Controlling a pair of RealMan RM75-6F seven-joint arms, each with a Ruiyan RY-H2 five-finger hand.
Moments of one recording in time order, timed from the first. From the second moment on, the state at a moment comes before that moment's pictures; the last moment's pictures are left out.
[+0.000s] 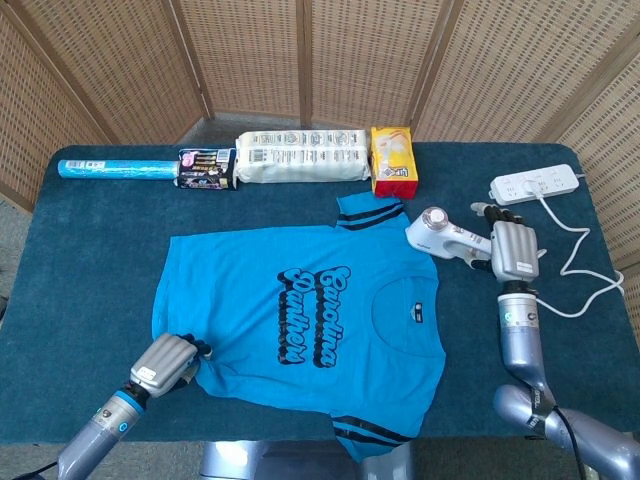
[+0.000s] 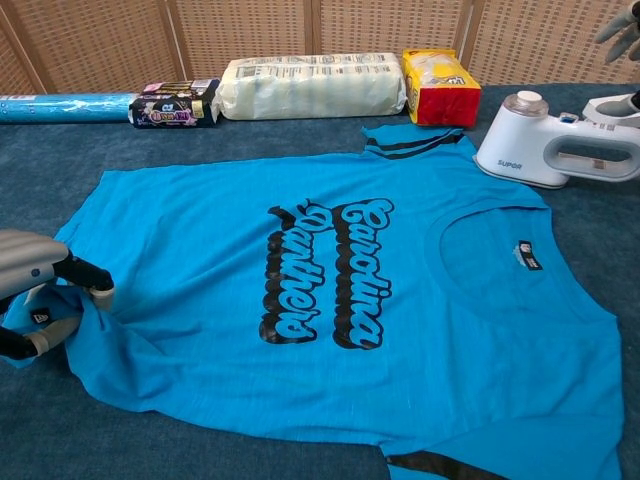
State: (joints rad) left arm -0.38 -1.36 0.08 -1.70 1.51 1.04 0.29; right arm 0.53 -1.52 0.40 -1.29 -1.06 1.15 -0.23
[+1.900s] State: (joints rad) left arm -0.38 -1.36 0.09 -1.73 1.45 1.06 0.28; right arm 0.78 -1.95 0.39 -0.36 -0.96 0.94 -0.25
